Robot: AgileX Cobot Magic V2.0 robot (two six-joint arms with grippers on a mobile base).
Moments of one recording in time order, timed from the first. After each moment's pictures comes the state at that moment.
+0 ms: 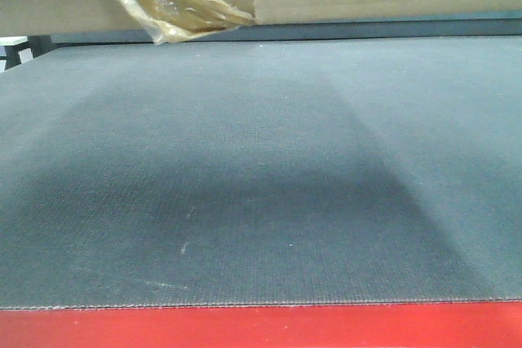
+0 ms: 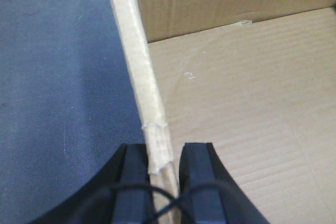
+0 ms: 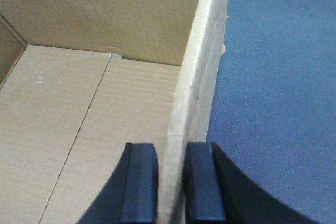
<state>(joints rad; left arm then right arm) -0.49 1.28 -1.72 0.30 1.21 -0.34 0.46 1.21 -1.60 0.01 0.98 0.12</state>
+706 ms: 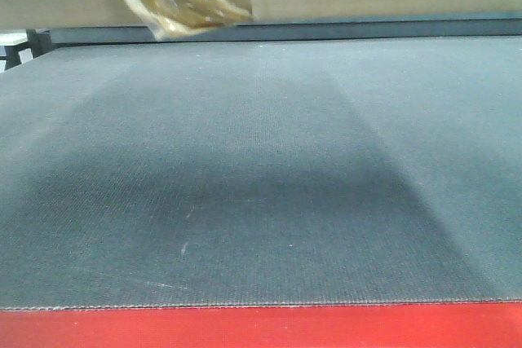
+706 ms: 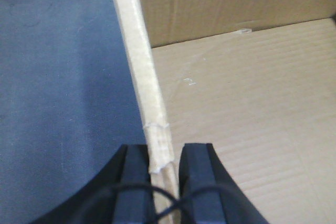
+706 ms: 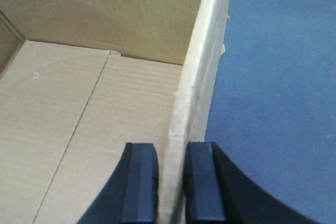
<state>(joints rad) -0.45 1.32 -1.72 0.30 1.15 -0.34 0.46 1.25 -1.60 -0.01 0.97 0.12</state>
